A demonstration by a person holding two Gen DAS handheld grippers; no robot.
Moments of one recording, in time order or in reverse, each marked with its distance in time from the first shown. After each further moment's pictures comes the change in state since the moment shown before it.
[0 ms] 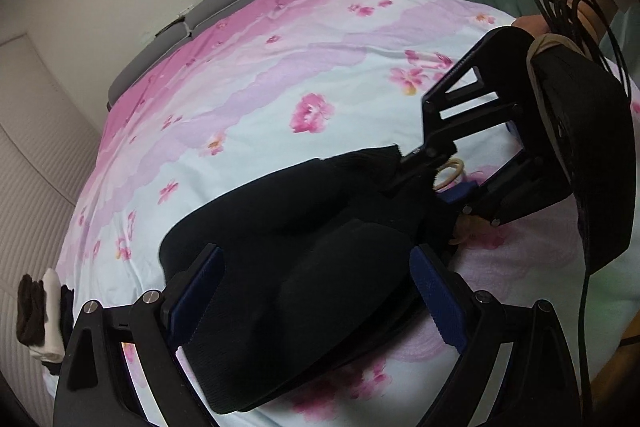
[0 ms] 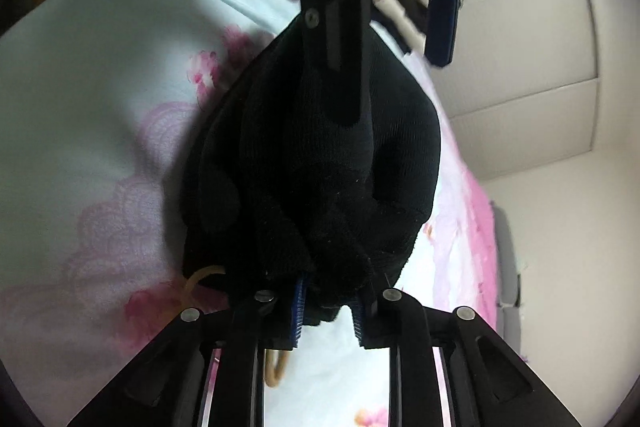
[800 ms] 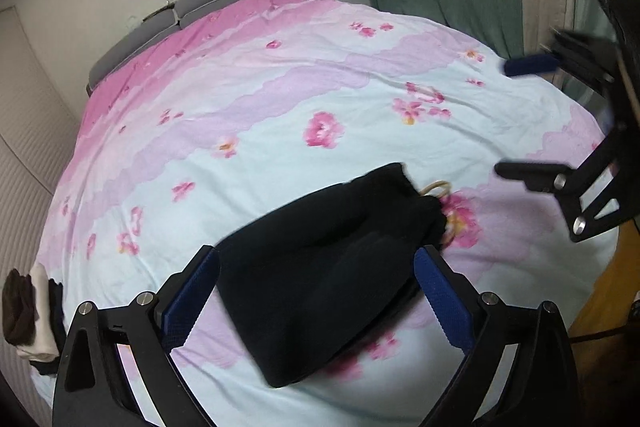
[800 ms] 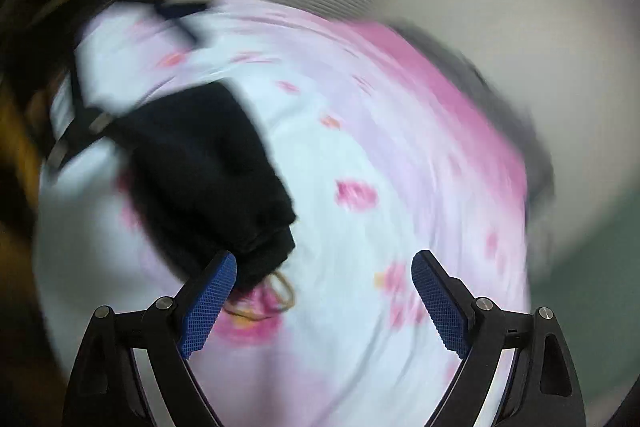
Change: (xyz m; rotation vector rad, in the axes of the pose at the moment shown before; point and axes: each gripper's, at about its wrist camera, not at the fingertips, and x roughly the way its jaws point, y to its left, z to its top) left arm -0.057 0.084 0.015 -0.056 0.019 -0.144; right arm -0.103 -0.138 0.024 1.117 0.451 -0.145
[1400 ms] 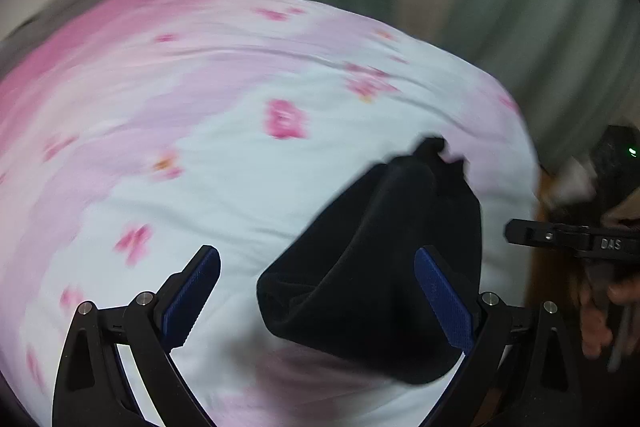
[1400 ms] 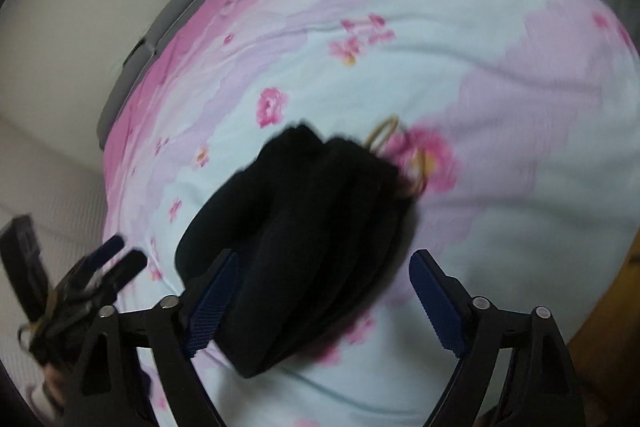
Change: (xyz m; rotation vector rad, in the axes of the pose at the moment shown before) left arm 0.099 0.149 0.017 0.316 0.036 -0.635; right arm 0.041 0.112 -0.031 1.573 0.094 -0.113
